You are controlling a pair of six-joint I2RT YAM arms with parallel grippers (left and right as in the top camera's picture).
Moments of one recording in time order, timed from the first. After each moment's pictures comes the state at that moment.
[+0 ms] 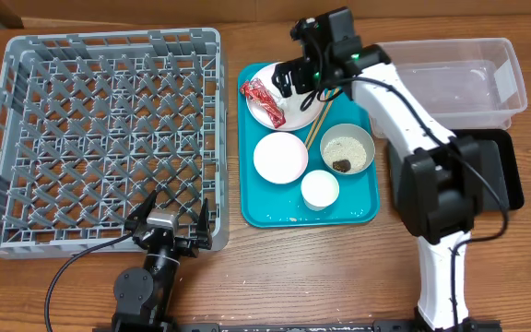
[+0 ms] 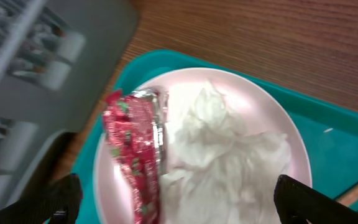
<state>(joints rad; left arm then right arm) -0.12 0.02 0.01 -0.07 0.05 -0.04 0.36 2.28 1.94 -0.59 -0.26 0.02</state>
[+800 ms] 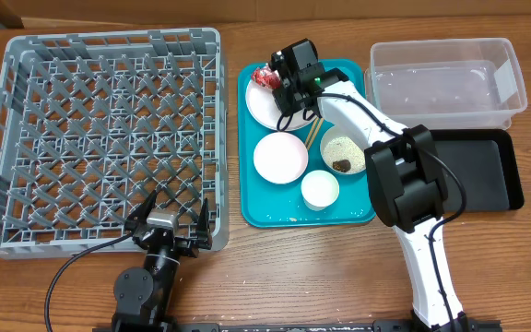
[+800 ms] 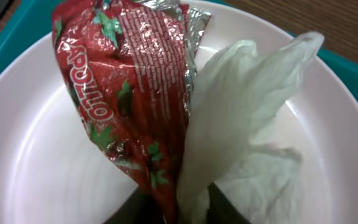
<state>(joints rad) -0.12 0.02 0.01 -0.07 0.05 -0.04 0.44 2.43 1.94 -0.52 -0.04 -0.06</state>
